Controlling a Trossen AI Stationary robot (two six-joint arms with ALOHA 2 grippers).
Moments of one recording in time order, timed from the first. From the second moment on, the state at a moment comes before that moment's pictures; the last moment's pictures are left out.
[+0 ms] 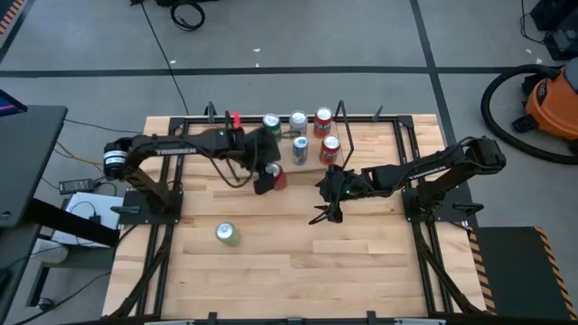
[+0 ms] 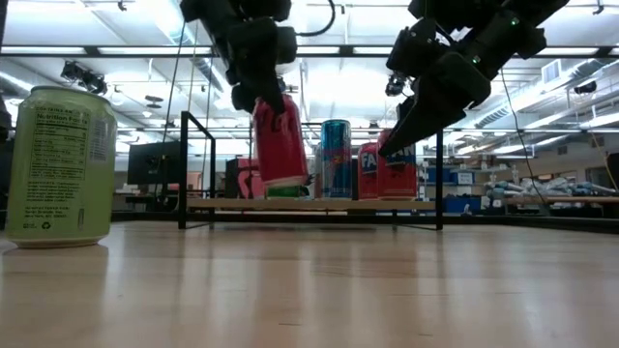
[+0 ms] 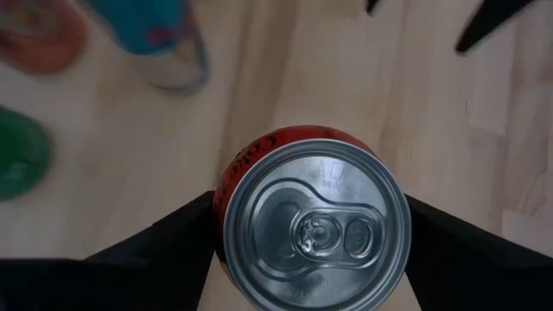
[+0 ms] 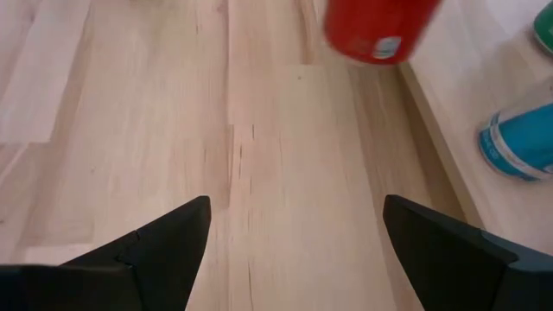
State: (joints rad) left arm 0.23 1.56 1.28 -0.71 0.08 -0.06; right arm 0.06 1.40 0.75 -0.11 0.16 0.04
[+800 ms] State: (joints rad) left arm 0.51 1.60 1.32 -0.61 0.17 0.04; right arm 0.06 1.40 0.75 -0.01 0.16 0.03
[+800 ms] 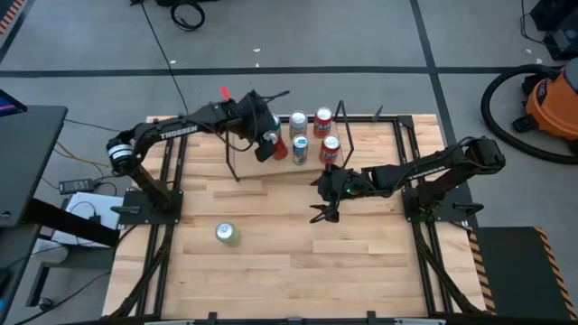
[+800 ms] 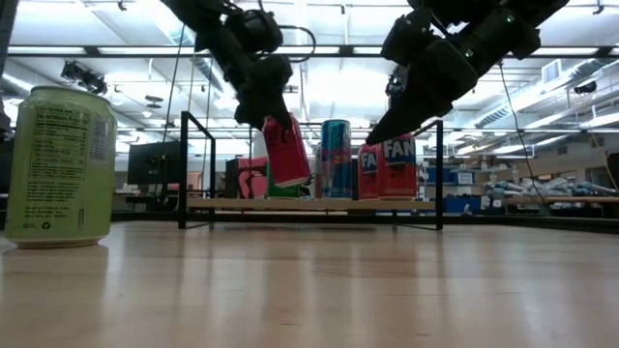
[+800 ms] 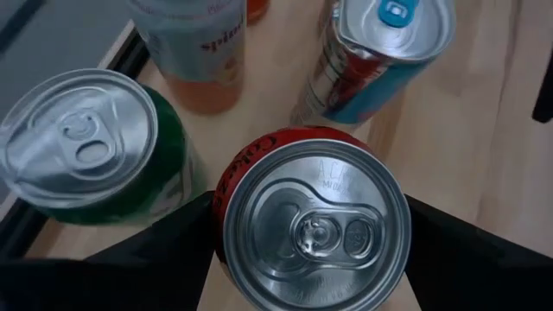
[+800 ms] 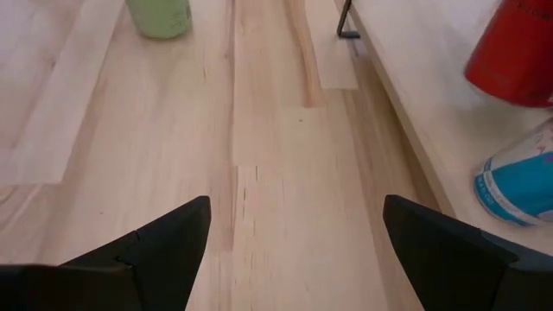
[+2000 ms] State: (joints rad) left arm 0.43 1.84 1.62 -0.93 0.11 0.16; right arm 0.07 1.40 0.75 -0.01 0.14 0.03
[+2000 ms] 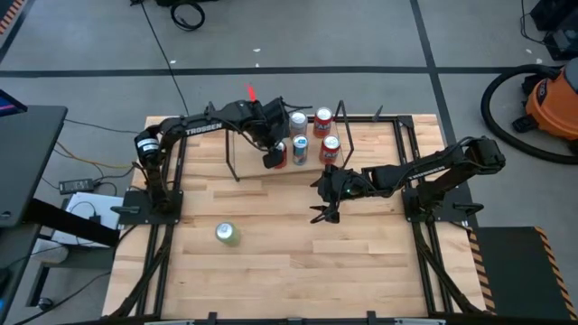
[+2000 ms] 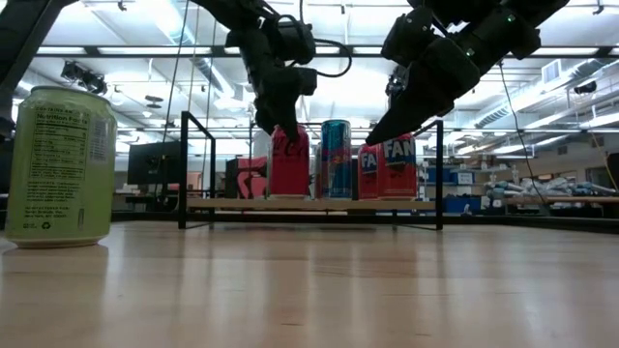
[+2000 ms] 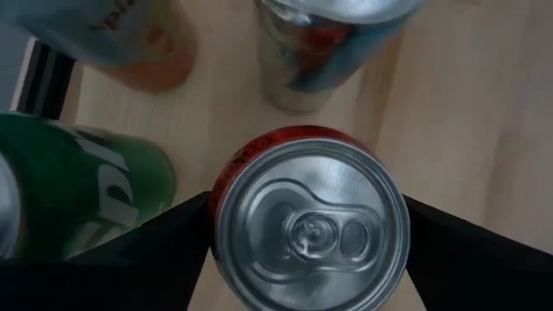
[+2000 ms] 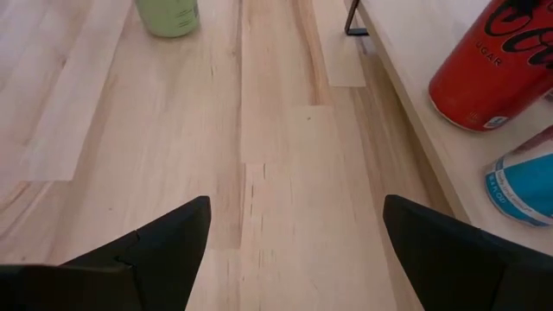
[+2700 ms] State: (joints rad) left arm 0.36 1.79 1.80 -1.06 -0.06 0.20; right arm 0.09 1.40 0.75 0.00 0.14 0.05
